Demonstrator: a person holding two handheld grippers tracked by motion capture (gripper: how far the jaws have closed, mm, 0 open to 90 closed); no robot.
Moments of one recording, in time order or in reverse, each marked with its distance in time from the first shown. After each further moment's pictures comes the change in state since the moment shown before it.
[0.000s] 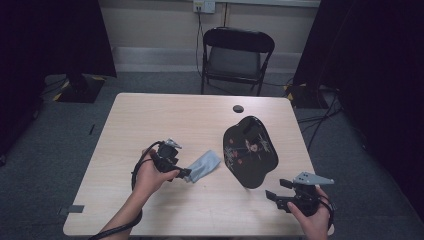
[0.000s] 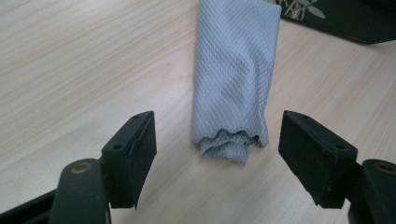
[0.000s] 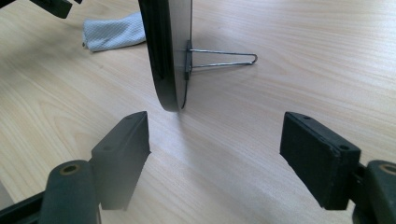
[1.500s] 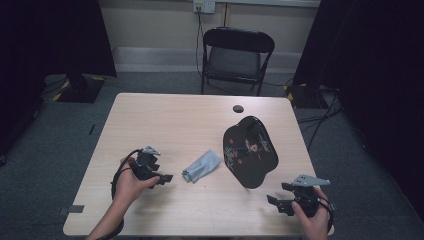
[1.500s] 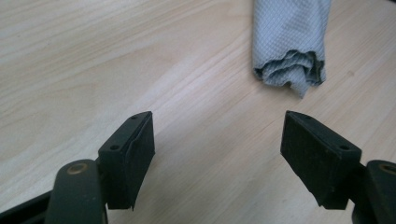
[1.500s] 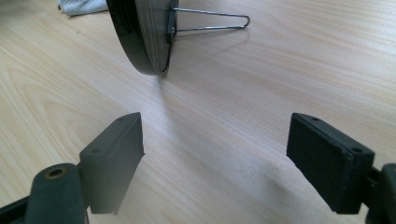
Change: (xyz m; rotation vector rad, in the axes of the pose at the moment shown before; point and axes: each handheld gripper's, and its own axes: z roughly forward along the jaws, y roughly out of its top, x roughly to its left) left arm 0.034 -0.051 -0.019 -0.005 0.040 -0.067; right arm -0.013 -0.016 0.011 0.076 -0.006 -0.019
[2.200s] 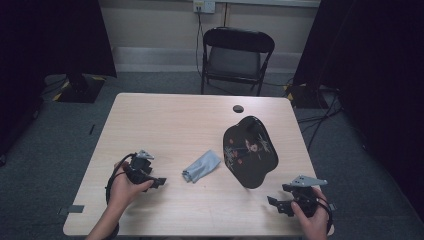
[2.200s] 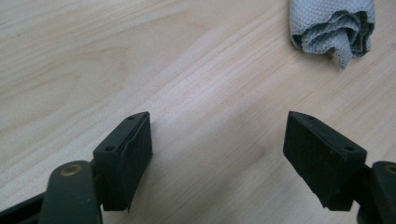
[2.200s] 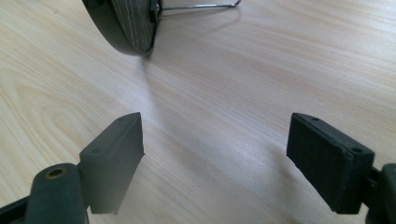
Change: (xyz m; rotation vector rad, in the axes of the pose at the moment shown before) left arm 0.013 -0.019 0.001 0.006 0.045 0.008; right arm -0.005 -0.006 0.007 0.049 -0.030 -0.006
